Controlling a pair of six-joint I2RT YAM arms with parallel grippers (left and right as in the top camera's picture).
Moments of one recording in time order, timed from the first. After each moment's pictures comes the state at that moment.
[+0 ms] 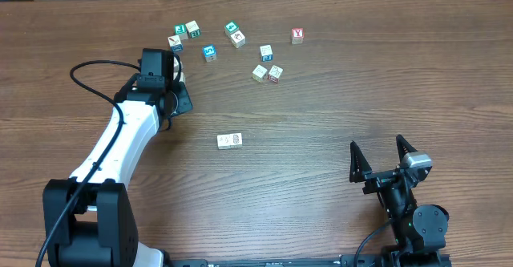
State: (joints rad) left arm -0.09 1.67 1.13 -0.58 -0.11 -0.41; right arm 0.07 0.01 0.02 -0.03 -0.12 0.15
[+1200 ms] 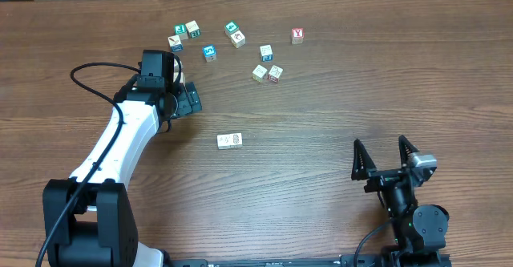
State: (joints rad) left arm -0.09 1.67 1.13 -0.61 -0.11 -0.41; right arm 0.07 0.01 0.02 -0.02 -0.08 0.26
